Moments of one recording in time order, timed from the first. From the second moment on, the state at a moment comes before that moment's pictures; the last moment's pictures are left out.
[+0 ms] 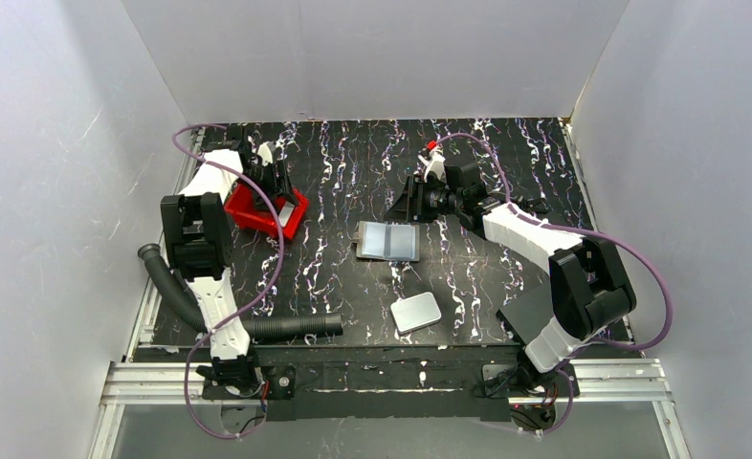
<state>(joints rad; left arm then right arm) 0.04 2.07 1.66 -0.90 0.43 -0.18 0.50 1.61 1.05 0.03 -0.57 0.55</state>
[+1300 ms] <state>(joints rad) 0.02 2.06 1.64 -0.89 0.36 -0.18 0.50 1.61 1.05 0.05 -0.59 0.55</state>
